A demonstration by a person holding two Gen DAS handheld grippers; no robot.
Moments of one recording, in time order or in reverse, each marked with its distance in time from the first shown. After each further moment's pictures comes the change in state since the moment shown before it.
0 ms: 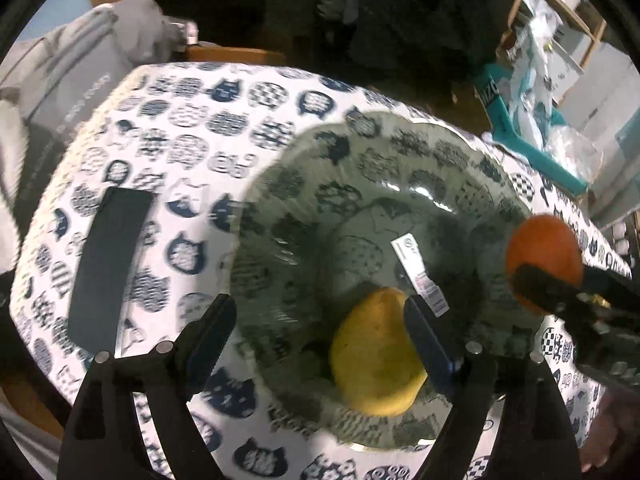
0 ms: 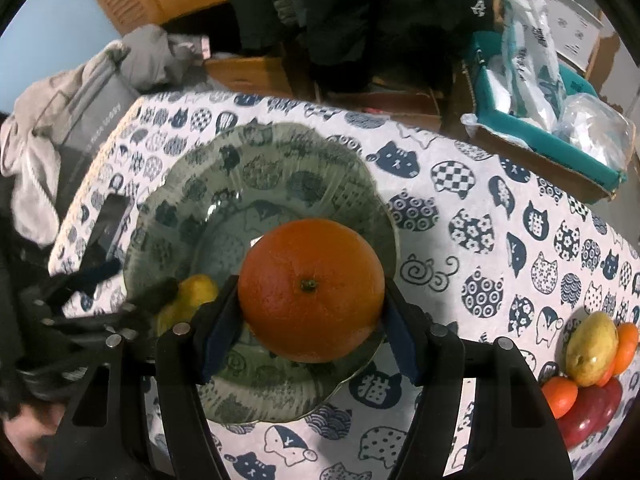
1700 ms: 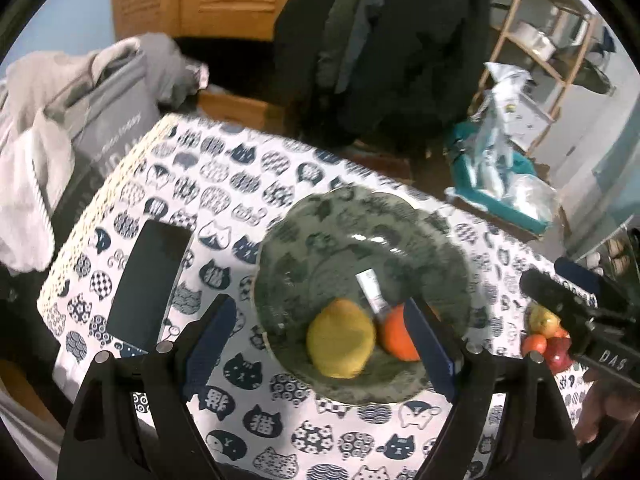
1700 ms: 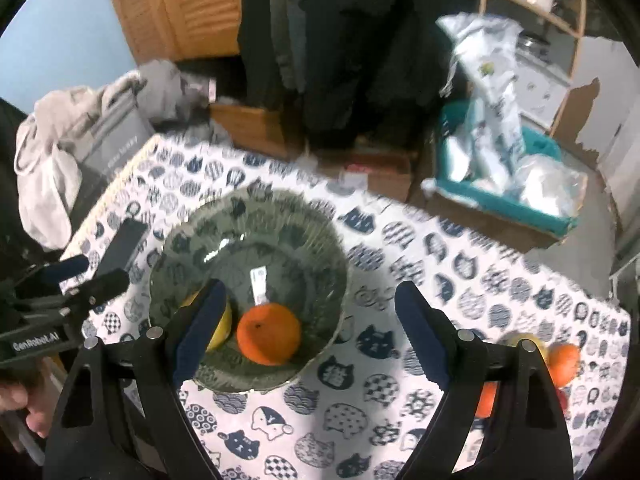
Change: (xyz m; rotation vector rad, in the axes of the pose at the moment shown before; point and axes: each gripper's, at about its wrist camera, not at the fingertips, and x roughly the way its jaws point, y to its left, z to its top) left arm -0.097 -0.003 -0.002 -0.021 -0.160 -0.081; right arm -0.102 0.005 -0.003 -0.060 -0.194 -0.080
